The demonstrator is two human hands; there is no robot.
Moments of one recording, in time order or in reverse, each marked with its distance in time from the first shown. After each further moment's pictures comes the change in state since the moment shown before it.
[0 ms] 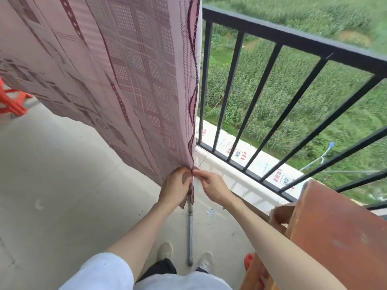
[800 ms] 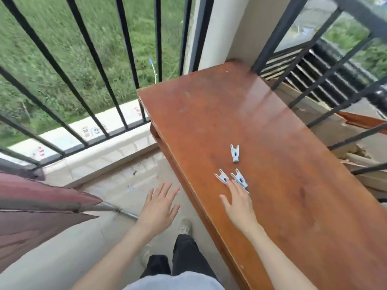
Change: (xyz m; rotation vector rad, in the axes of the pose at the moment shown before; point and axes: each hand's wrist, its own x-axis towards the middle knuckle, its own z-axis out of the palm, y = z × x) left_hand -0.146 0.003 0.132 0.712 -1.040 1.069; right_hand -0.371 0.081 0.122 -0.016 0.836 1.195
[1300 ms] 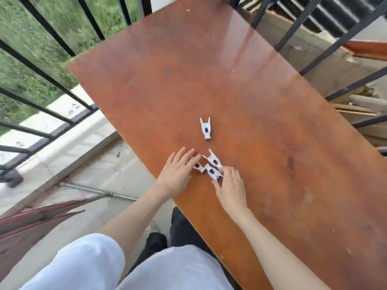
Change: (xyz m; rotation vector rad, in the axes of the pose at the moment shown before) left_hand 0.146 0.096 0.047 0.211 -0.071 0.315; right_hand 0.037 0.072 0.009 0.059 0.059 0.132
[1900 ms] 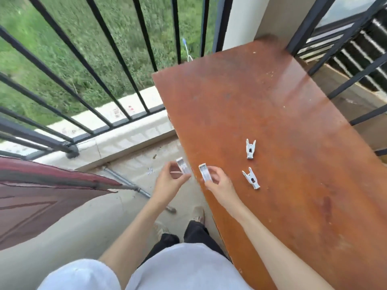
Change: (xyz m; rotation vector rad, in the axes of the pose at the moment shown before) left_hand -0.122 -0.024 -0.065 -1.202 0.532 -0.755; right_hand -0.013 -0.123 -0.013 0.771 -0.473 -0.032
